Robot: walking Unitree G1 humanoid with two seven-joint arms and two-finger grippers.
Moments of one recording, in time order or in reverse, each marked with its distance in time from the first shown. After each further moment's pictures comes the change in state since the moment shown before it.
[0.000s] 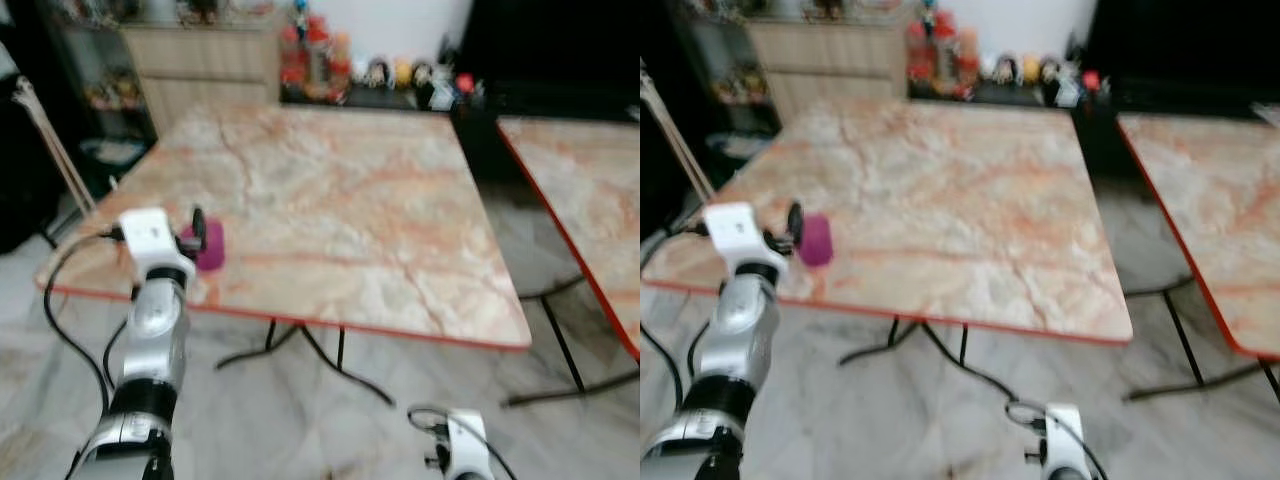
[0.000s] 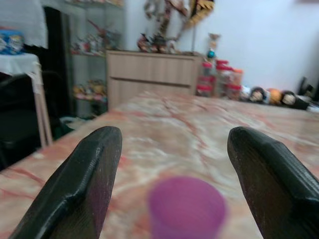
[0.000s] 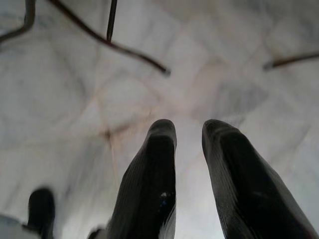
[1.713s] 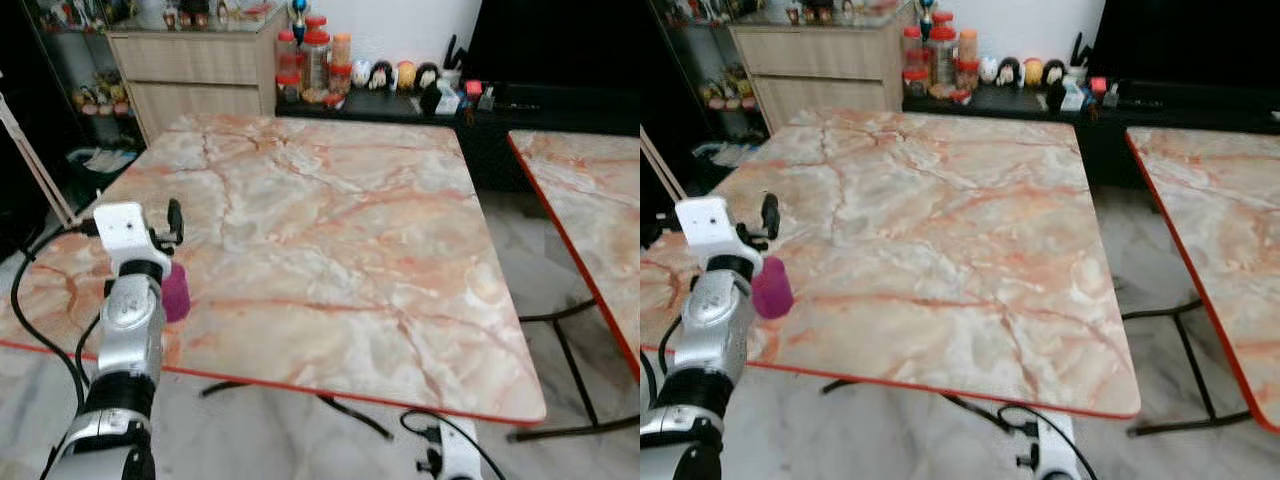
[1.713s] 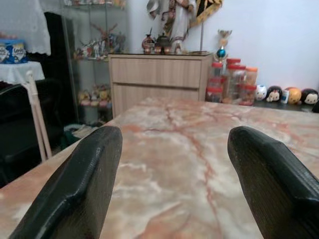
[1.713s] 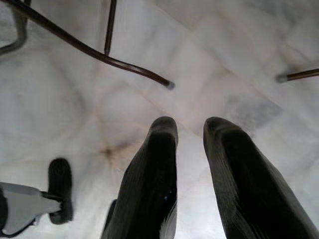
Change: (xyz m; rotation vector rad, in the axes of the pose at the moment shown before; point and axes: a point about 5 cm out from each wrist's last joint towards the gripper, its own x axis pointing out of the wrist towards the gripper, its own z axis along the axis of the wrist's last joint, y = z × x) left arm 0.006 0.026 0.009 0.045 0.000 0.031; right arm -0.004 0.004 -0.015 0.009 0.047 0.008
